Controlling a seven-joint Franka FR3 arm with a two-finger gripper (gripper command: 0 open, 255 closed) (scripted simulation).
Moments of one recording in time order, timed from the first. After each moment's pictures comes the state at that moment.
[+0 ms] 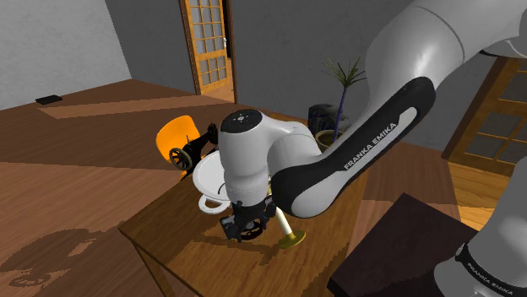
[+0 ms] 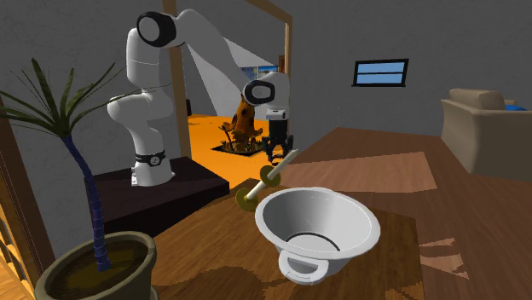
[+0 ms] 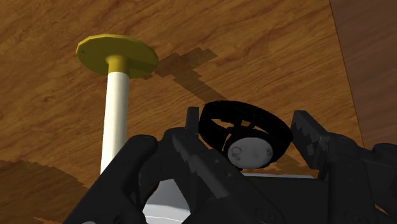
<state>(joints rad) 0.23 0.31 0.54 -2.11 -0.35 2.35 1.18</state>
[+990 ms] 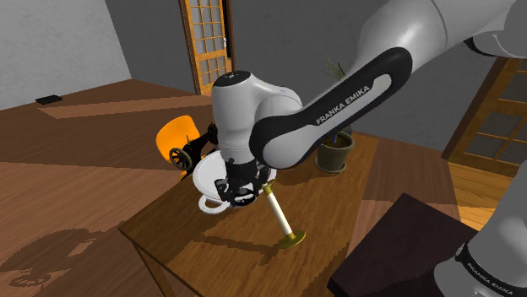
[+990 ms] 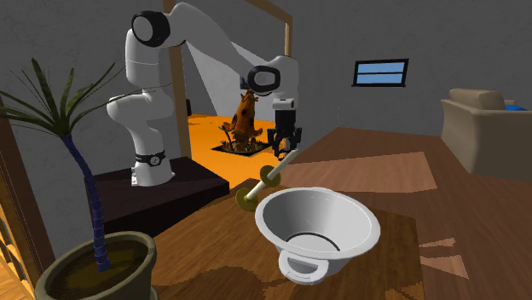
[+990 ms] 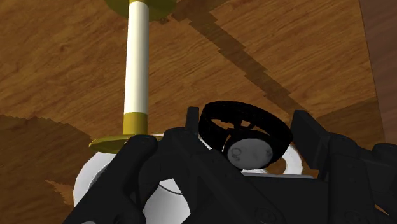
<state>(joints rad) 0.16 0.32 0.51 -1.95 -0.31 2.22 1.02</state>
